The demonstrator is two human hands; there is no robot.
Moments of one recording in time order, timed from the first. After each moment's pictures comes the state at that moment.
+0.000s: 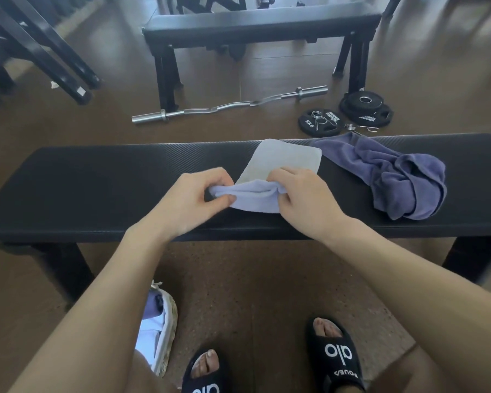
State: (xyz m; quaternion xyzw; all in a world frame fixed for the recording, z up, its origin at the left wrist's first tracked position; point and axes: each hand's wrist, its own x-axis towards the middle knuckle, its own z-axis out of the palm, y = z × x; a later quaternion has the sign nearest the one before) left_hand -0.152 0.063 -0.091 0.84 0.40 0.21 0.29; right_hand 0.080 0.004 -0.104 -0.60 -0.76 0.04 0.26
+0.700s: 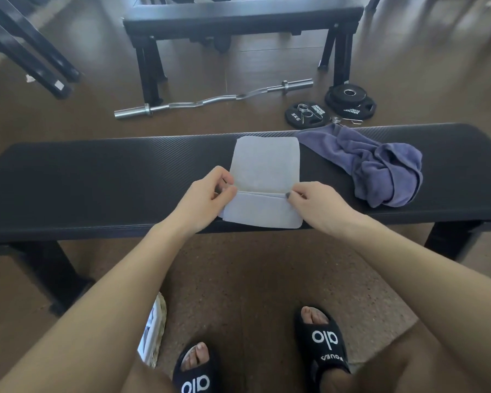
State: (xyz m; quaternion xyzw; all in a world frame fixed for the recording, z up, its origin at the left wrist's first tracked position) left_hand -0.114 0.062 -0.137 0.79 0.45 0.20 0.36; right_hand 0.118 -0.025 -0.113 -0.74 -0.59 0.27 0.17
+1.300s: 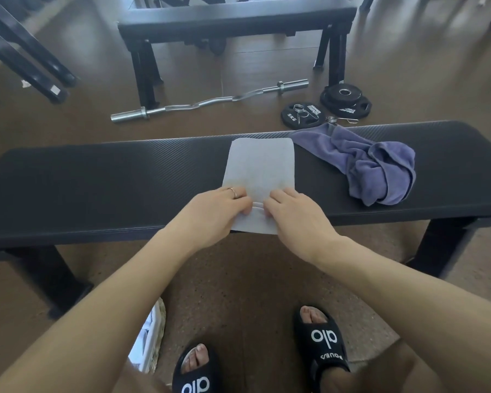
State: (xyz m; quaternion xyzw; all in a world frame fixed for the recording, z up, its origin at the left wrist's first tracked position) left_hand -0.101 0.045 -0.136 0.96 0.26 0.08 0.03; right_hand 0.092 -0.043 -0.132 -0.63 -0.77 -0.01 0.07
